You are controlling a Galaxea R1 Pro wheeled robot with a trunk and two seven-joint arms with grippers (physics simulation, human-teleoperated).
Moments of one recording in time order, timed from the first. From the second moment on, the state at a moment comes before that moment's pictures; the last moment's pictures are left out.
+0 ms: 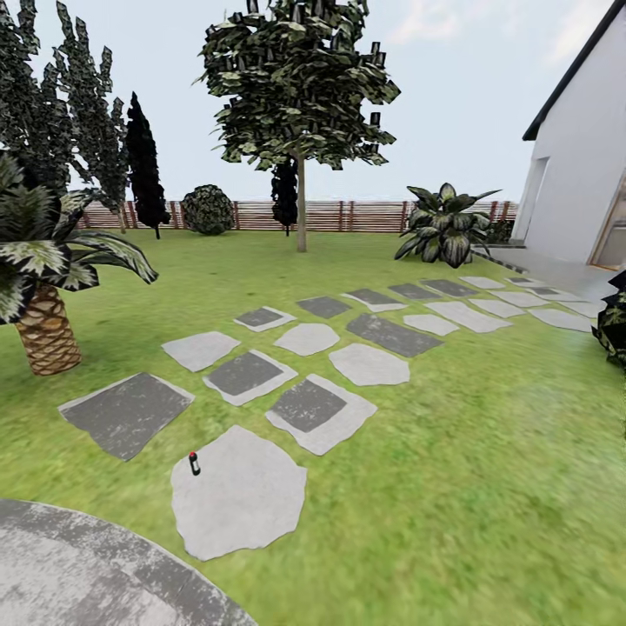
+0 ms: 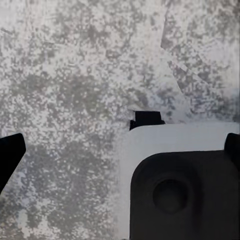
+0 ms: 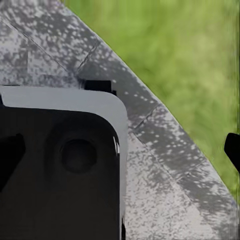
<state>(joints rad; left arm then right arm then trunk) -0.08 0.08 0.00 -0.15 0.00 -0.07 0.00 -0.02 -0.07 0.00 -0.16 0.01 -0.05 0.00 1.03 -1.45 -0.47</state>
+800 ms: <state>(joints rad) -0.21 0.10 0.09 -0.29 0.01 -0.13 0.00 -0.02 -0.07 0.00 -0.71 0.01 -0.11 -0.01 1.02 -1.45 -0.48</state>
